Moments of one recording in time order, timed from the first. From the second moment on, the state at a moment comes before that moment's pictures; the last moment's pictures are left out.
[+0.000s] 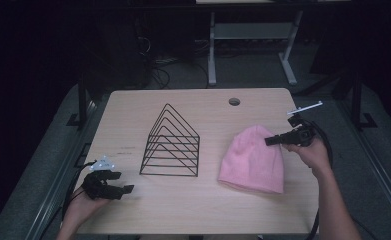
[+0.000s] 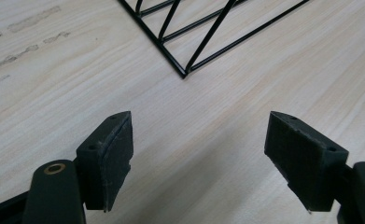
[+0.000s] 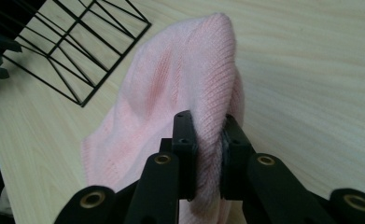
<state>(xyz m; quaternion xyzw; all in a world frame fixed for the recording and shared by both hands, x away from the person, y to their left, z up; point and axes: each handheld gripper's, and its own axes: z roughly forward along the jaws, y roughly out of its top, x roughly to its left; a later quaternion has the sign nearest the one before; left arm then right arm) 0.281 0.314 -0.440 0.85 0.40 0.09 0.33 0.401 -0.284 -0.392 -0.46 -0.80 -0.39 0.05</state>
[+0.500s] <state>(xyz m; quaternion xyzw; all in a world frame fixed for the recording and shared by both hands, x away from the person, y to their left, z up) 0.282 0.303 -0.415 0.85 0.38 0.09 0.34 0.377 -0.294 -0.335 -0.43 -0.81 -0.40 0.01</state>
